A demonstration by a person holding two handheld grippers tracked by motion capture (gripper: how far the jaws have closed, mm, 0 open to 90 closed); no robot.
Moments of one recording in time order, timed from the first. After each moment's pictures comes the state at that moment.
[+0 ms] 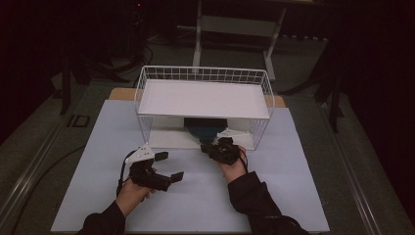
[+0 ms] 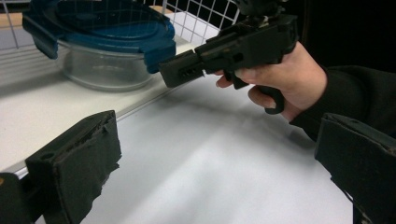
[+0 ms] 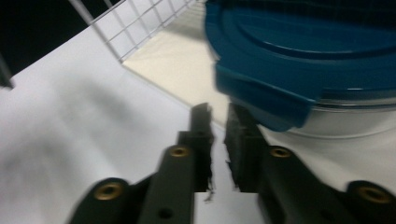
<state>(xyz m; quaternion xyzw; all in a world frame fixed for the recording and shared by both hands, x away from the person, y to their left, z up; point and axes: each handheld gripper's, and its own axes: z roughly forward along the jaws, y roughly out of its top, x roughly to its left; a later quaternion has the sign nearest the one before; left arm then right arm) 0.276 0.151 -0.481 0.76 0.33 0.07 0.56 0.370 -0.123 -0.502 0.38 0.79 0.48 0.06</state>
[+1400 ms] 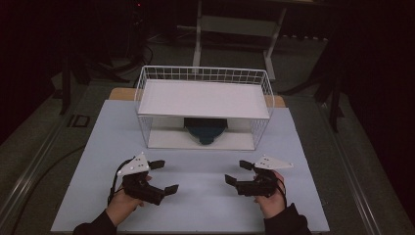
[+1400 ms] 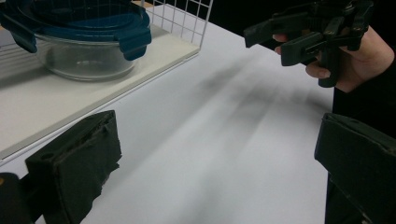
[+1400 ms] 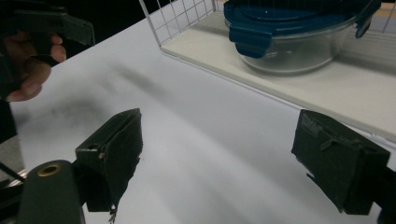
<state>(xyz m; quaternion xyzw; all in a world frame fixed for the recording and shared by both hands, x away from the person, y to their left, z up) 0.248 0.163 -0.481 0.78 0.30 0.07 0.55 0.277 -0.214 -0.481 0.35 0.78 0.52 0.09</state>
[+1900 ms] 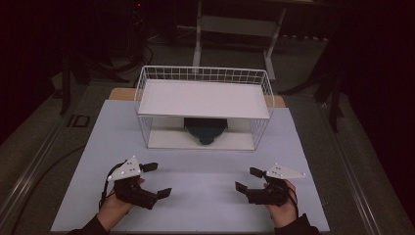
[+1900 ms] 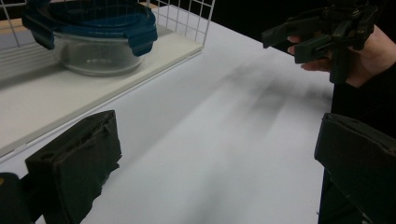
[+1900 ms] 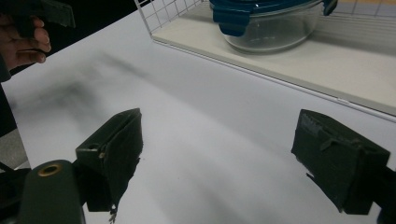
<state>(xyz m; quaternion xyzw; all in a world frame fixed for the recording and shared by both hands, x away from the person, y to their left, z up) 0.235 0.178 -0.480 0.78 0.30 0.08 0.55 0.256 -0.243 -0.487 0.36 0.77 0.51 0.10</state>
